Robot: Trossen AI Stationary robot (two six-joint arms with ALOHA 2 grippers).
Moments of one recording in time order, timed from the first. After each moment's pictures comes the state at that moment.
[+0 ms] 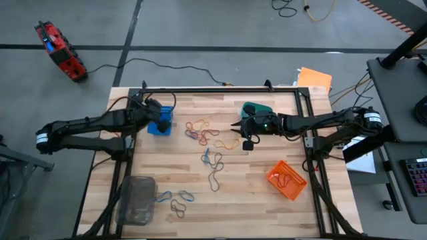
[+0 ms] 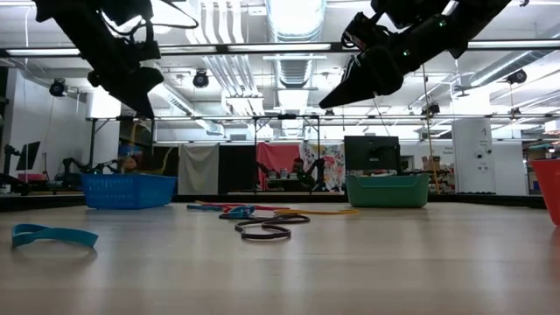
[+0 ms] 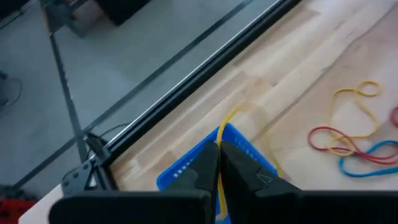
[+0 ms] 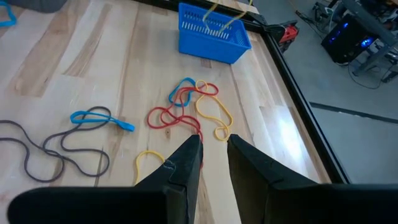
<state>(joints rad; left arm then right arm) 0.28 0.89 0.70 -0.69 -0.70 -0.27 -0.14 1.35 0.75 0.13 0.08 -0.30</state>
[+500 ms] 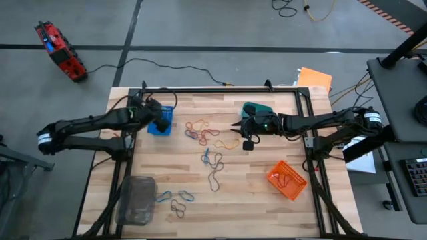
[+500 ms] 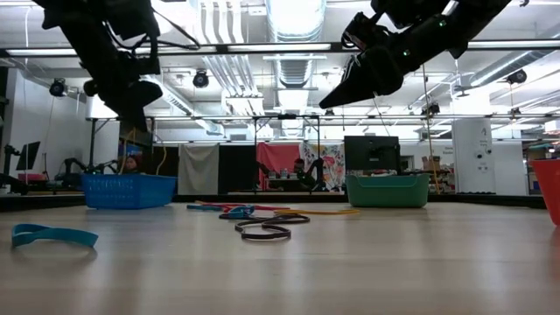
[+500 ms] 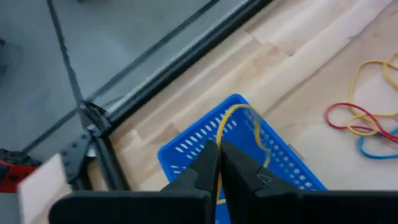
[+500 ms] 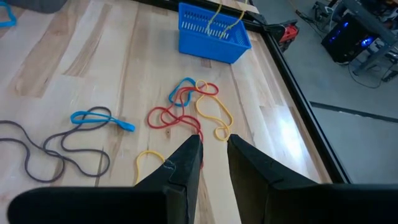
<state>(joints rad) 0.34 0.95 0.70 -0.75 -0.64 -0.33 -0.14 1.35 0.75 0.13 0.08 -0.30</state>
